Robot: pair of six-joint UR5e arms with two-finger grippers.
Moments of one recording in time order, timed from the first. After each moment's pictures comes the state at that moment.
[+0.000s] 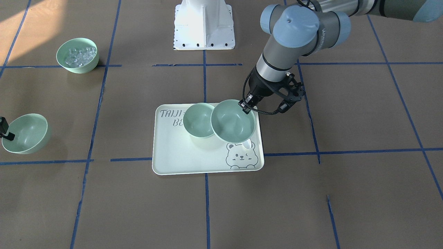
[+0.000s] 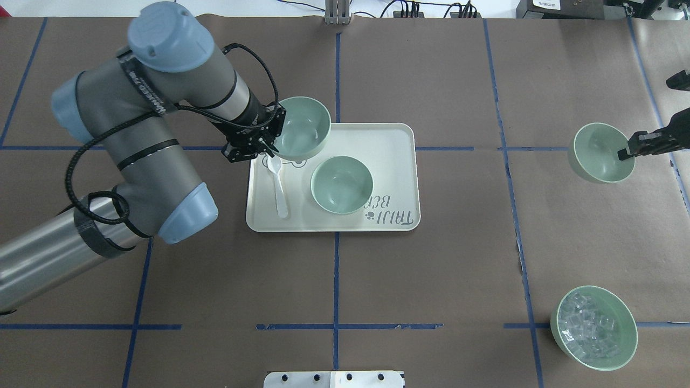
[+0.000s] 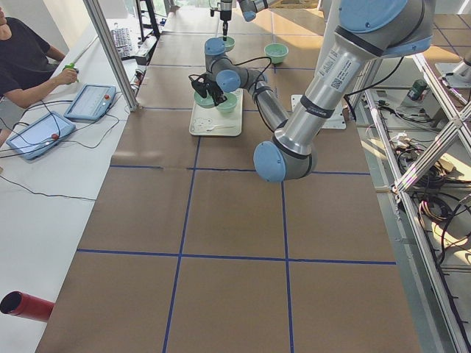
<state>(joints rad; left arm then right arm) -0.71 -2.28 -1.67 -1.65 -2.07 -1.86 1.24 -1.49 1.42 -0.86 2.46 0.65</state>
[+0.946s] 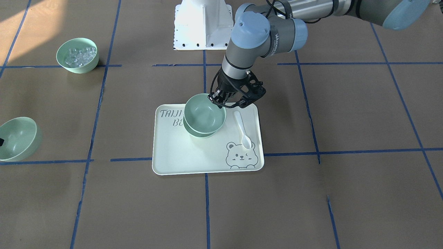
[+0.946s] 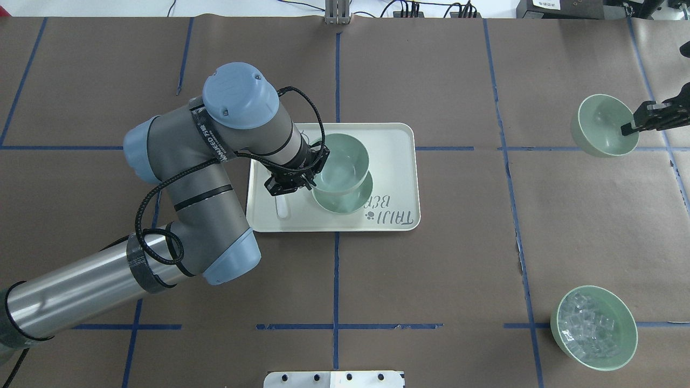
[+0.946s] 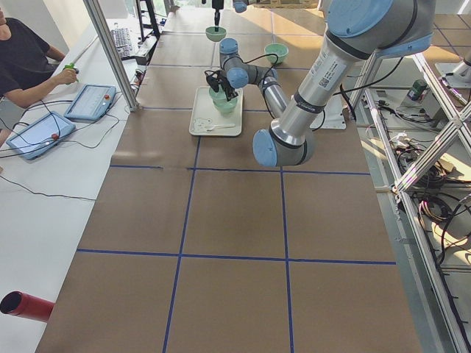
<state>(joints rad) -0.59 -2.33 -1.61 -1.70 -2.00 -1.85 1.29 -1.43 1.42 -0.93 2.51 0.65</state>
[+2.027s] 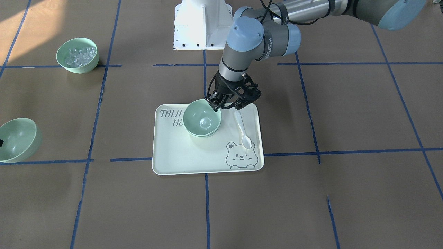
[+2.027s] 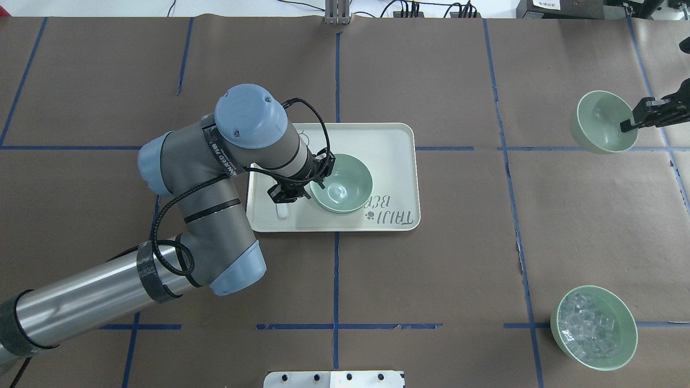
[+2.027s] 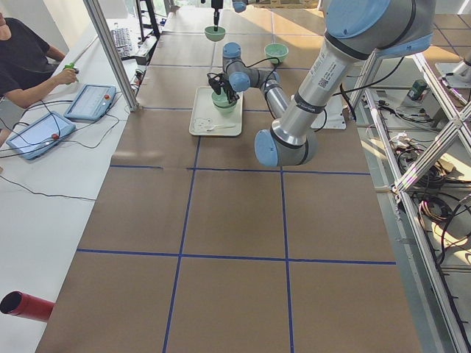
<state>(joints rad) -0.56 -2.32 -1.58 -1.75 -1.94 -1.85 1.29 -1.42 1.42 -0.93 2.51 0.66</state>
